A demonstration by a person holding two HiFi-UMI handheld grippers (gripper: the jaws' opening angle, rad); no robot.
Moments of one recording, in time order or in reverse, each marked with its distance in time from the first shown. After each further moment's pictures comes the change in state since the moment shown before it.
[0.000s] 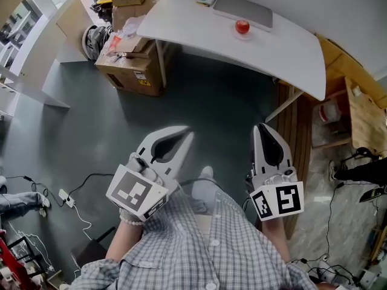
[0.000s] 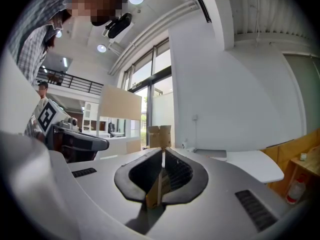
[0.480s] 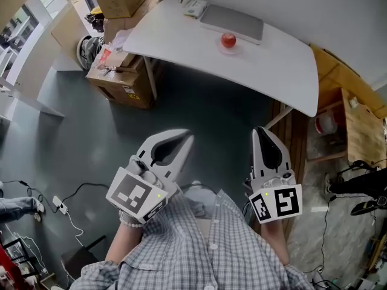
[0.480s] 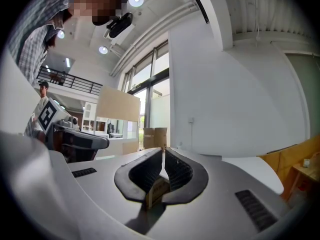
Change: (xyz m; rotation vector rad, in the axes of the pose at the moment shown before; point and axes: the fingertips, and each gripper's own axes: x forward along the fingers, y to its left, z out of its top) left arm 0.100 -0.012 0.018 0.020 -0.026 0.006; right arm 0.027 -0.098 0.007 -0.016 -0.023 0.014
